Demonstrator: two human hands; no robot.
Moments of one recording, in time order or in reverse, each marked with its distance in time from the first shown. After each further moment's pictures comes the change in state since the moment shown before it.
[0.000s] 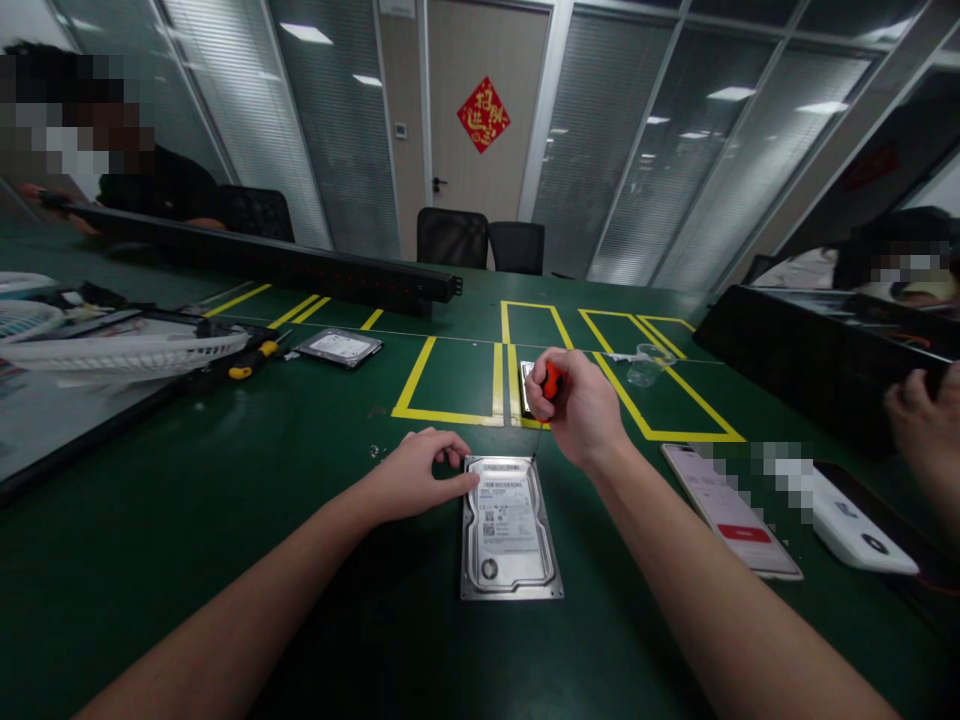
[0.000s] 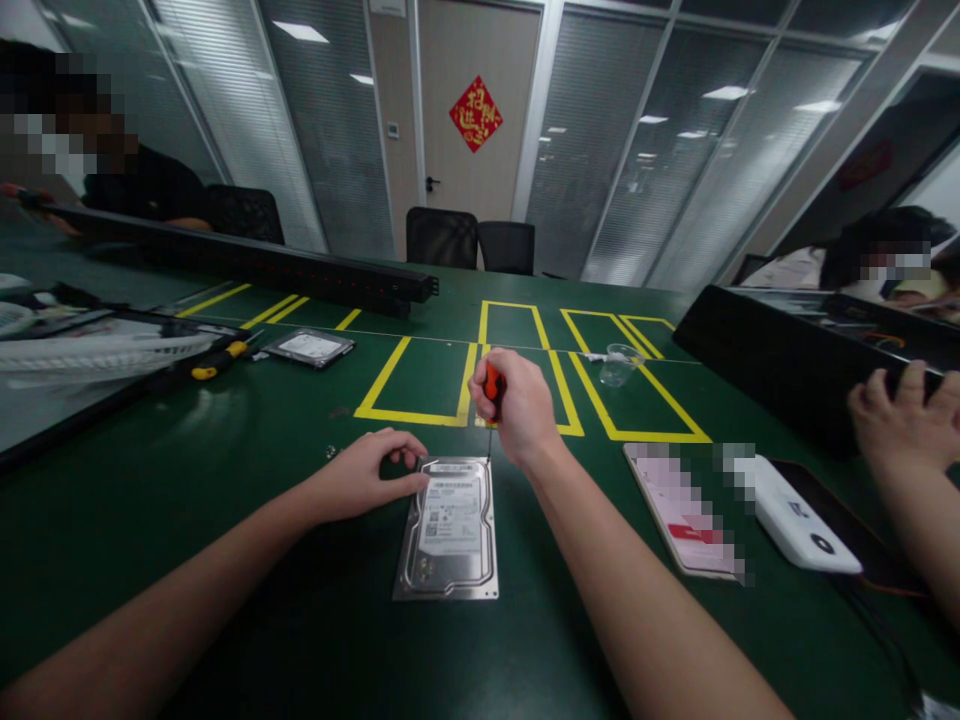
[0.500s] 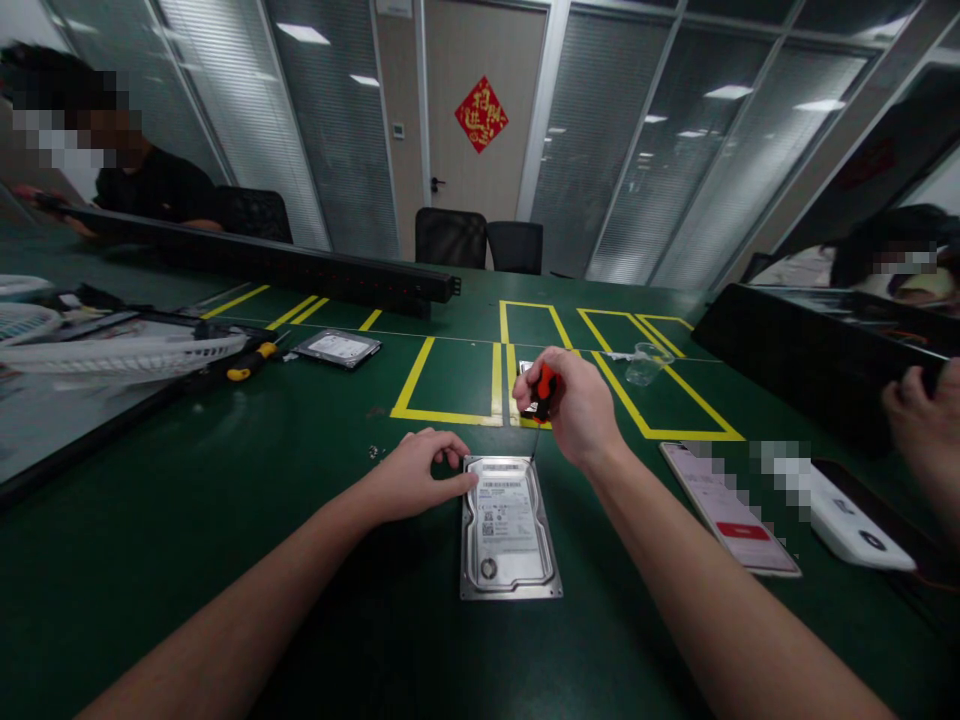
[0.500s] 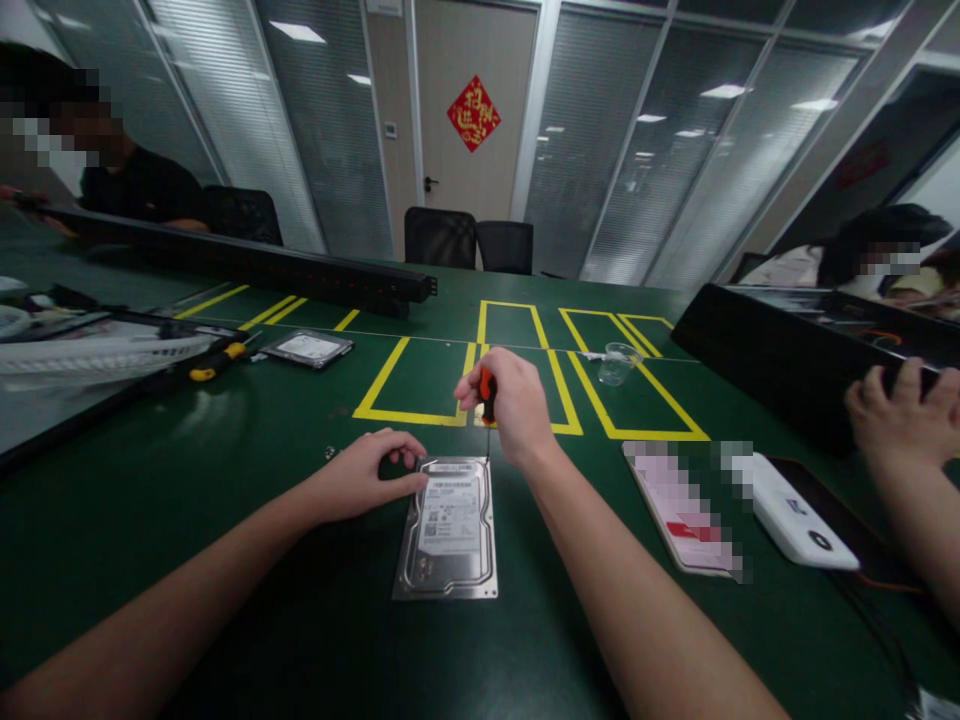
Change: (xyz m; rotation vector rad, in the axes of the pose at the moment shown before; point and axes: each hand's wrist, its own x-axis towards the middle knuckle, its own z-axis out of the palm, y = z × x) left_hand 0.001 -0.002 0.001 -0.004 0.008 0.008; right_hand 0.001 0.004 -0.001 -0.117 0.027 -0.065
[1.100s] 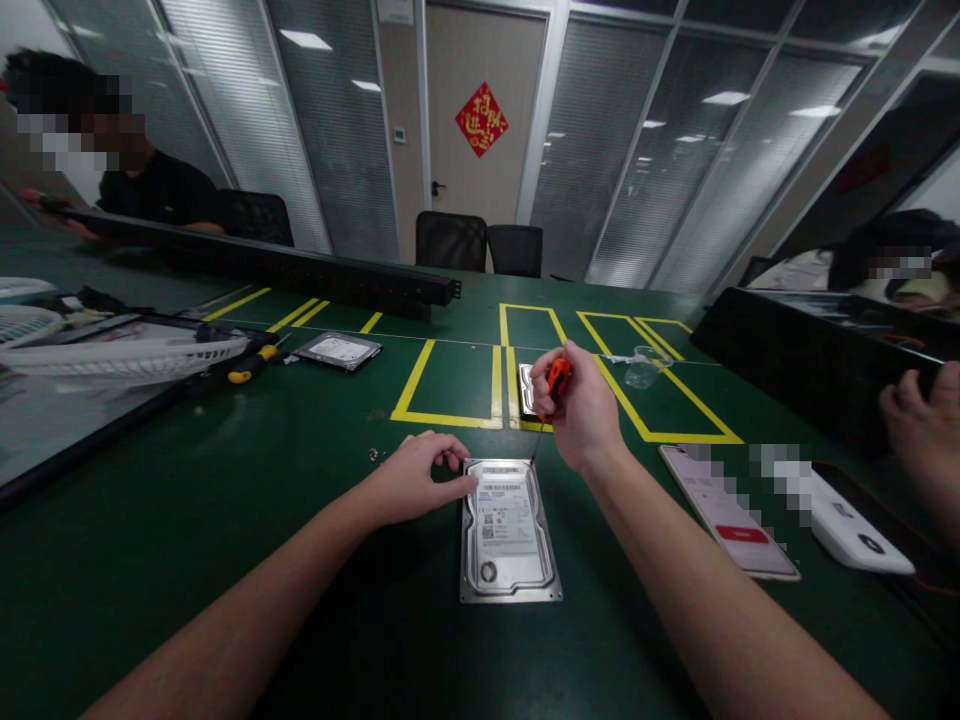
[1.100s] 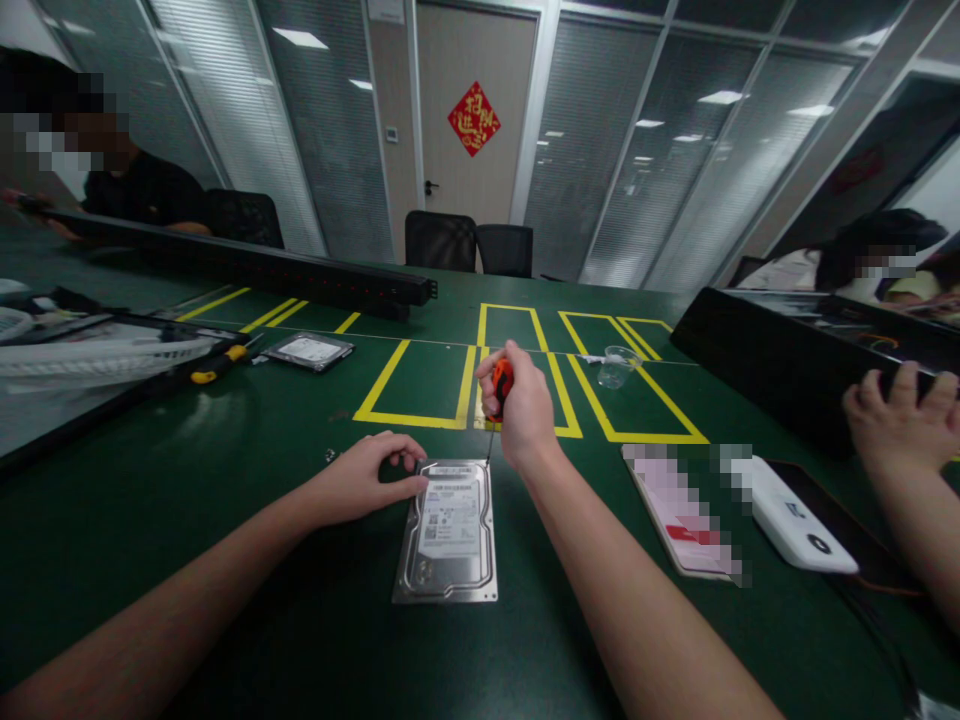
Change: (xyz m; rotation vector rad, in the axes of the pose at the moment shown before) left_hand 0.000 -0.003 0.000 0.007 -0.010 -0.007; right_hand 0.003 0.002 -0.002 0.150 0.111 0.027
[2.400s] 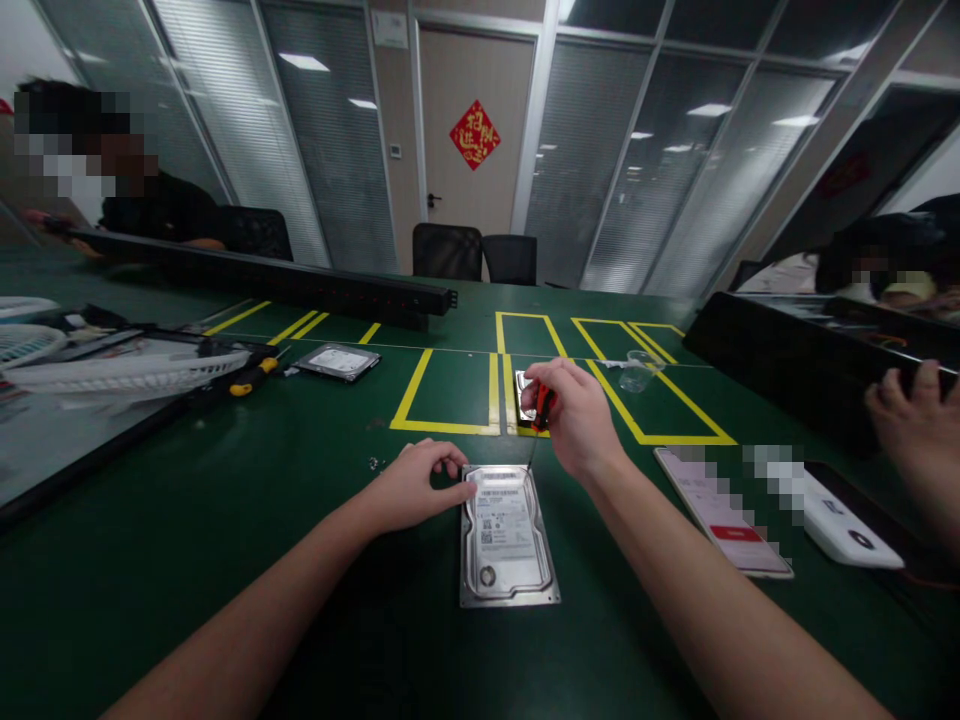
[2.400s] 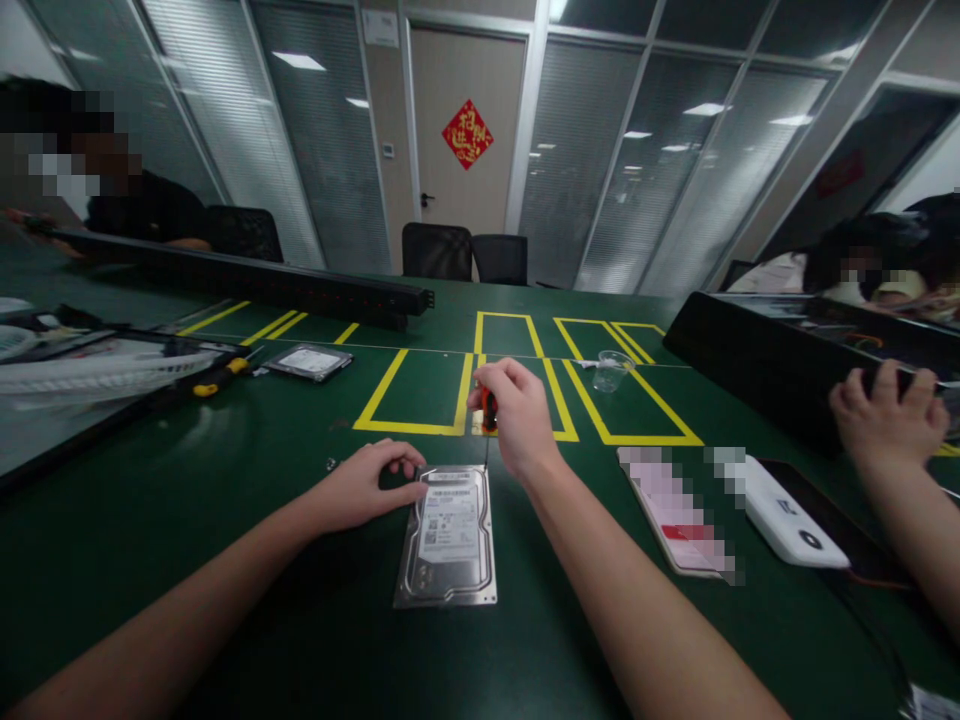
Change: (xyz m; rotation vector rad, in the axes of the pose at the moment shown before) left_hand 0.000 0.002 0.000 -0.007 0.006 -0.007; right_hand -0.007 0.001 -0.006 -0.131 -0.016 -0.066
